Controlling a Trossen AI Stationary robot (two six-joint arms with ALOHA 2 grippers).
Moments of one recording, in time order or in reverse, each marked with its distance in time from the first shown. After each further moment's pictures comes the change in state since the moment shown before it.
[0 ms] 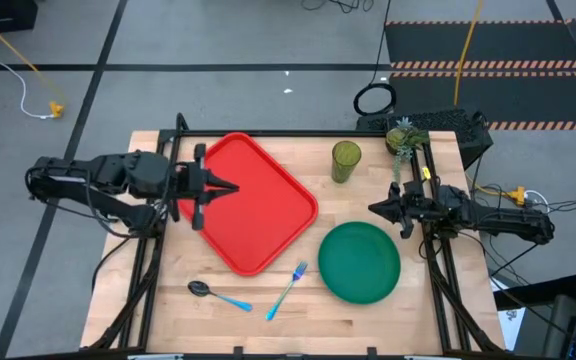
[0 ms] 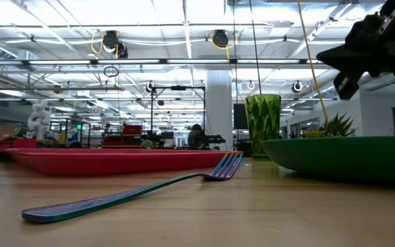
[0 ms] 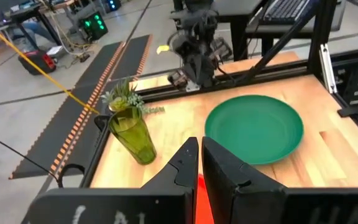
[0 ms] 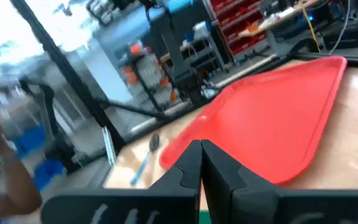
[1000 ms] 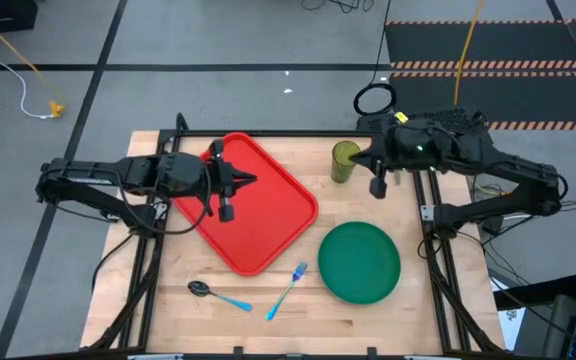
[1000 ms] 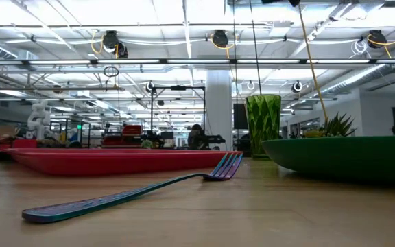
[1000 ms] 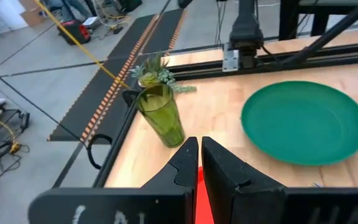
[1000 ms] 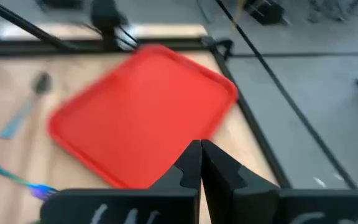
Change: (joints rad) left arm 0.082 0.128 -0.001 0.068 -0.096 -0.027; right arm -0.098 1.029 1.283 -0.842 0.226 -0.578
